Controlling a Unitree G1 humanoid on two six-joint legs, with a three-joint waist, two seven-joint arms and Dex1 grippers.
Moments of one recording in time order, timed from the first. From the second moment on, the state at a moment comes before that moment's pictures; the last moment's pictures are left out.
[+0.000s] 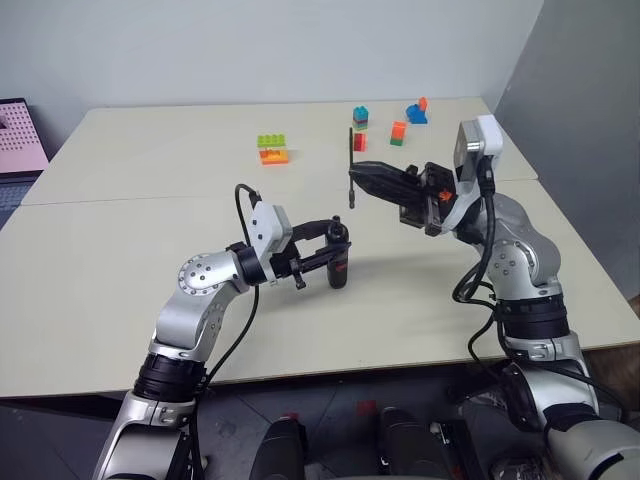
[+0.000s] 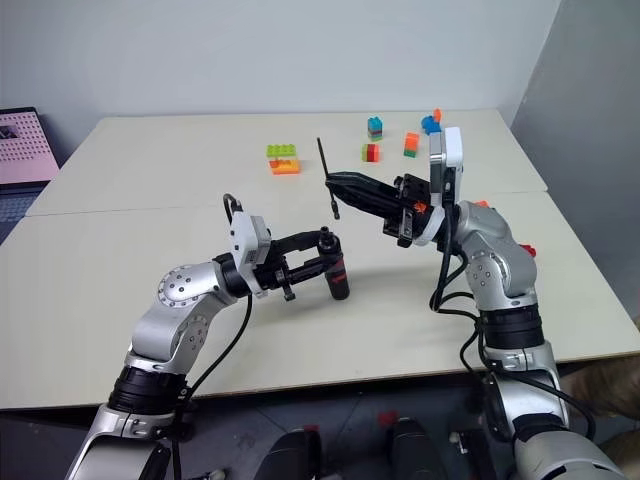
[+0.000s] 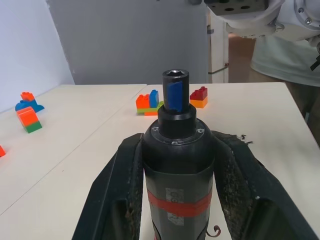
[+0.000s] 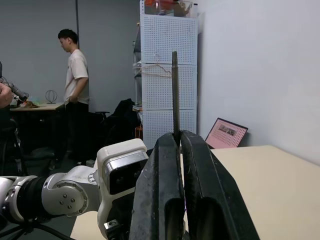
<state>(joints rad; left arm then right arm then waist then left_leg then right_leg) -0.43 0.44 -0.09 -0.05 -0.39 0.14 -0.92 -0.77 -0.30 -0.01 0.06 0.68 0.36 1.13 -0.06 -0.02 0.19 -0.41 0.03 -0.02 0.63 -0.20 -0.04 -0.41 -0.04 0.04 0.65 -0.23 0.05</state>
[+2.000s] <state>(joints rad) -0.44 0.44 -0.09 -0.04 -0.39 0.15 -0.93 -0.85 -0.27 0.04 0.28 0.55 0.23 1.32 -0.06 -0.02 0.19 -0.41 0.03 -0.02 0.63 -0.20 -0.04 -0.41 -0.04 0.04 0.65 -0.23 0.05</state>
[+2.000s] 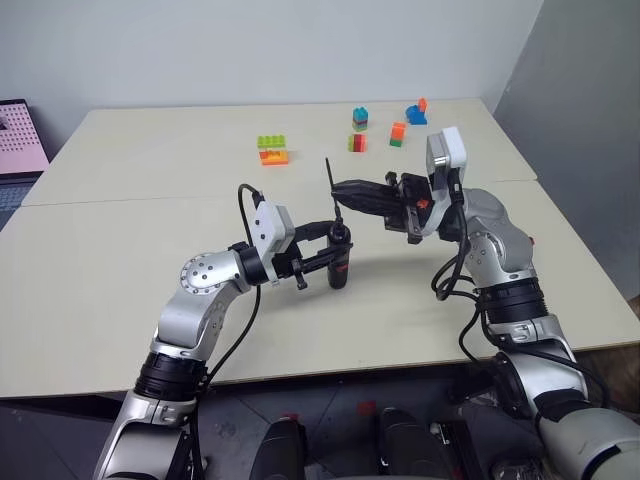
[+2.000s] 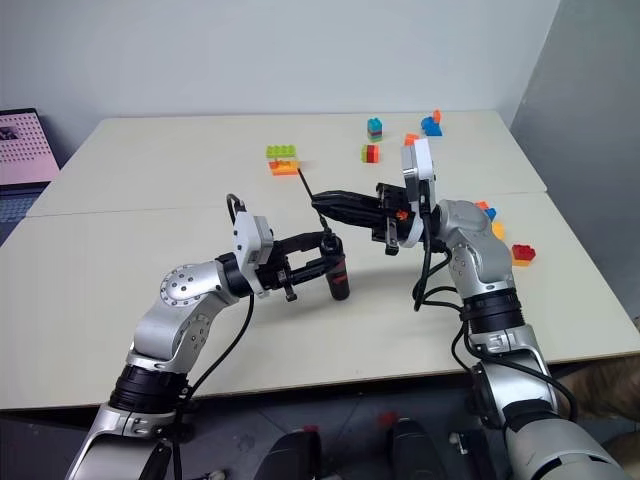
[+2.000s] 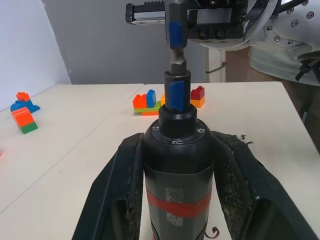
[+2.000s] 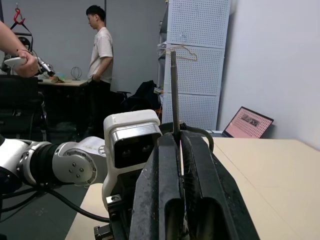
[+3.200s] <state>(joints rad) -0.46 0.46 -0.11 -0.04 -0.39 0.14 -0.95 -1.00 -0.43 0.16 0.38 0.43 0.32 1.49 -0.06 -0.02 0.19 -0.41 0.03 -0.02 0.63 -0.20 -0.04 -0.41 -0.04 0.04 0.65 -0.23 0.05</state>
